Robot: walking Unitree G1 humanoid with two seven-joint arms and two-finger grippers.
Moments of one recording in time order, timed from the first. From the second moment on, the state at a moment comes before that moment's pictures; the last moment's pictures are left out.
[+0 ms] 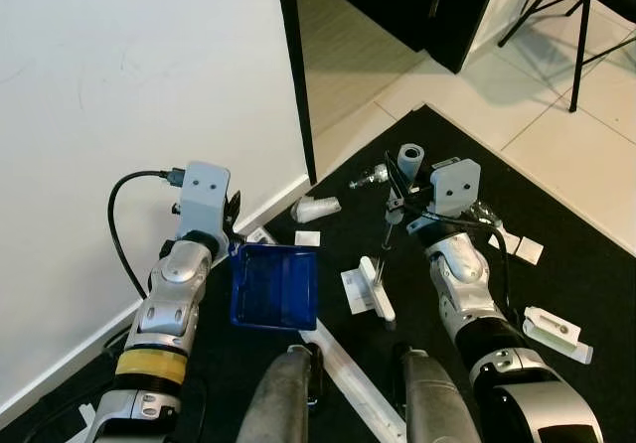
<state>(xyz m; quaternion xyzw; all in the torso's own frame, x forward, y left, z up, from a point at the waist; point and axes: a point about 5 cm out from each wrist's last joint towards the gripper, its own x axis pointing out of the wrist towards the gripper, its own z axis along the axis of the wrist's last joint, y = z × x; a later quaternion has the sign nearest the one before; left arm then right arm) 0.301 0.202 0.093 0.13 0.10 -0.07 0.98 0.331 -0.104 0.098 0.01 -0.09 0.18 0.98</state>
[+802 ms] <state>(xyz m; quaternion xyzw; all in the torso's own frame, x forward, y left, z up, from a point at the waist) 0.285 0.176 0.095 0.14 0.10 -0.11 0.98 0.356 -0.070 0.128 0.09 -0.09 0.19 0.97</state>
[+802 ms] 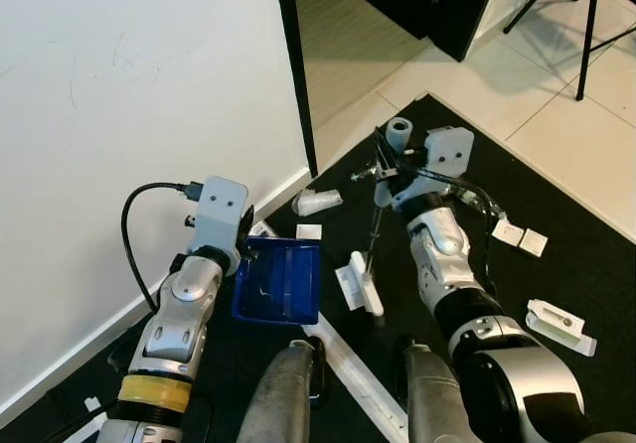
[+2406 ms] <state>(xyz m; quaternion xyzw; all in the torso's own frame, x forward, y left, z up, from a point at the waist) 0.290 0.173 0.093 0.14 0.11 -0.12 0.98 0.321 -0.137 0.113 -0.04 -0.12 0.08 0.99</state>
